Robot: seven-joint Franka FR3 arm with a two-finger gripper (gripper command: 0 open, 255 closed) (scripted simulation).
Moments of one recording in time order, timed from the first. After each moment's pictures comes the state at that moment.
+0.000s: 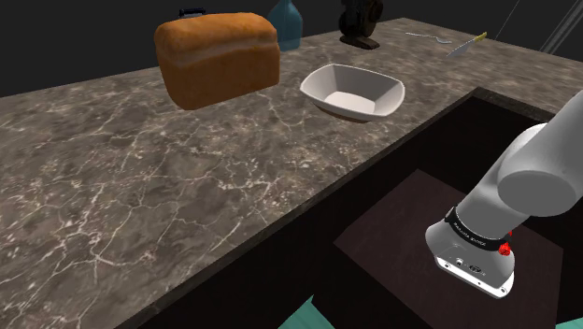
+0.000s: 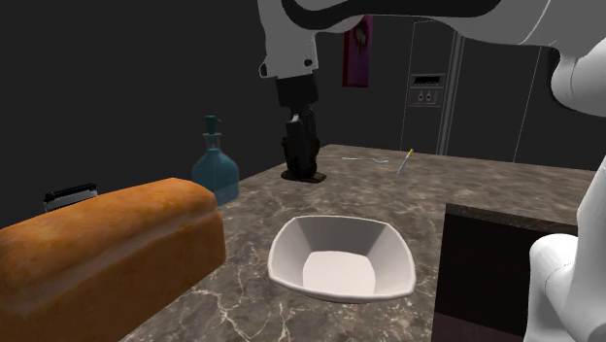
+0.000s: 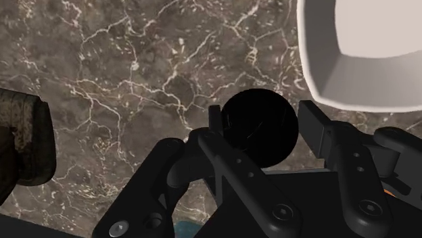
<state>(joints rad) -0.01 -0.12 0.09 -1.60 -0.11 1.36 -0.15</state>
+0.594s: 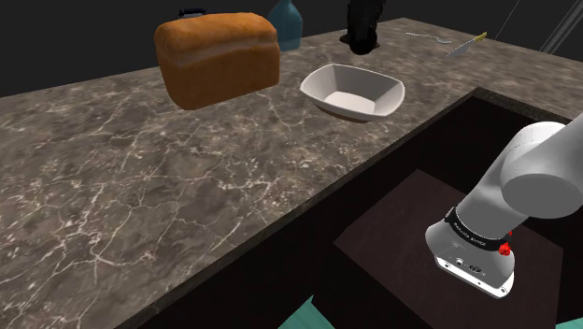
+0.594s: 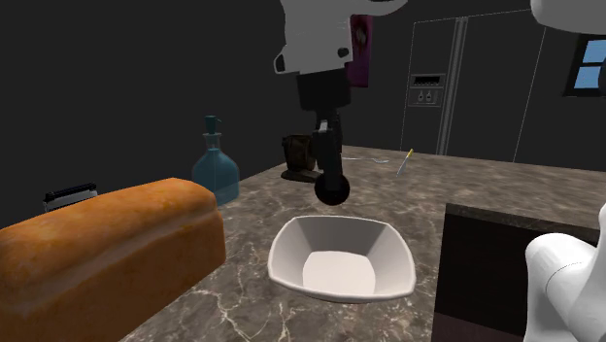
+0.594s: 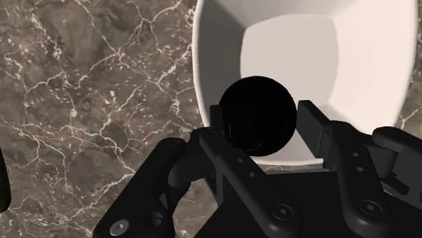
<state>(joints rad) 0.06 -0.33 0.19 -1.80 -0.04 1.34 0.02</state>
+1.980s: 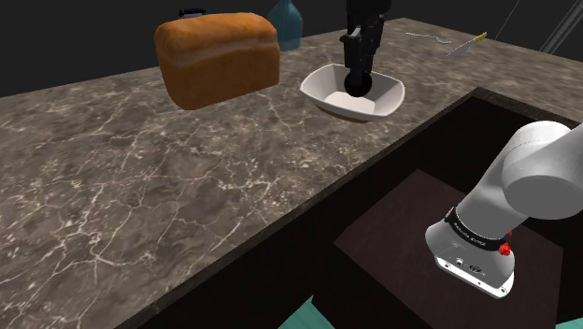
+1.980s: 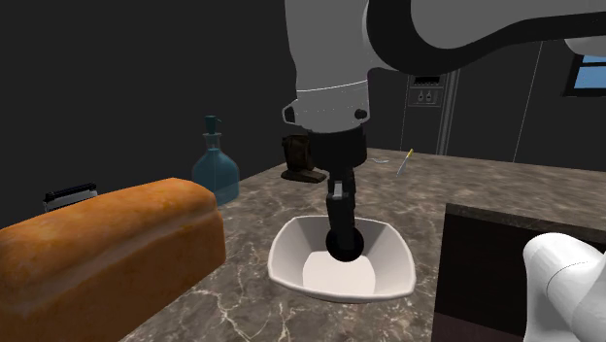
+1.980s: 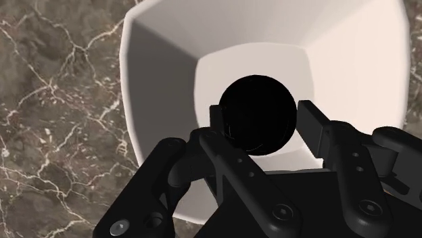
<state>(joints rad) 0.10 -0.44 0.24 -2.07 0.01 1.50 0.11</state>
